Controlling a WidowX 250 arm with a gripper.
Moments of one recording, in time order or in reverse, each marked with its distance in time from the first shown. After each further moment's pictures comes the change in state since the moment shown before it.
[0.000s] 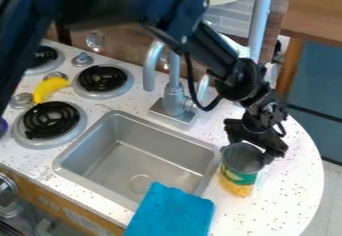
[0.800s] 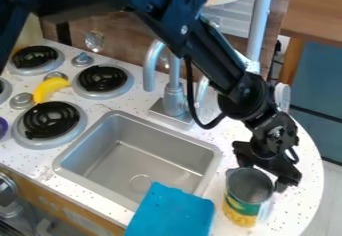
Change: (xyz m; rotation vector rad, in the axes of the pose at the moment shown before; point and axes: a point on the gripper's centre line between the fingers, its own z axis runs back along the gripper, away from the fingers) arm -0.035 -0.037 0.015 -0.091 0.018 -0.056
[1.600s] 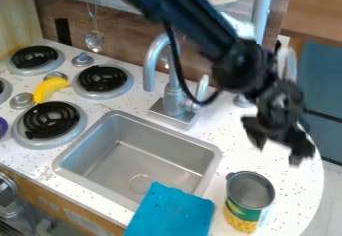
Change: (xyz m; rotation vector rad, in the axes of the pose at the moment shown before) arm 0.044 0.009 0.047 -0.044 -0.156 0.051
